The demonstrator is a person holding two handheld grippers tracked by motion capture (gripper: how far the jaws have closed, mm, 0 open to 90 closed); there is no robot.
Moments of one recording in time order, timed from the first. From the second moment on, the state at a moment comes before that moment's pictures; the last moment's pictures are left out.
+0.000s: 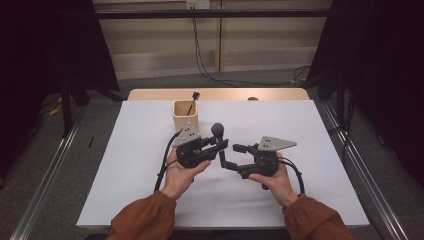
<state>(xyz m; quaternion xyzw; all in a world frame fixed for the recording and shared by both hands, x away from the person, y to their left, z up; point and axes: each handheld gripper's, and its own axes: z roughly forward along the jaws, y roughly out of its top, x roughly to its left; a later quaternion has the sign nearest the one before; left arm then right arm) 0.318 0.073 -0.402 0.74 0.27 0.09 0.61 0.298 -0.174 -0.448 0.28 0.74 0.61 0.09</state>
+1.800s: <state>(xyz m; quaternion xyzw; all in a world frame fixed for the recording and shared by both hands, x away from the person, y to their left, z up) 0.322 0.116 -0.386 0.74 0.28 0.12 0.60 0.254 -0.248 -0.441 0.37 0.70 0.56 0.24</state>
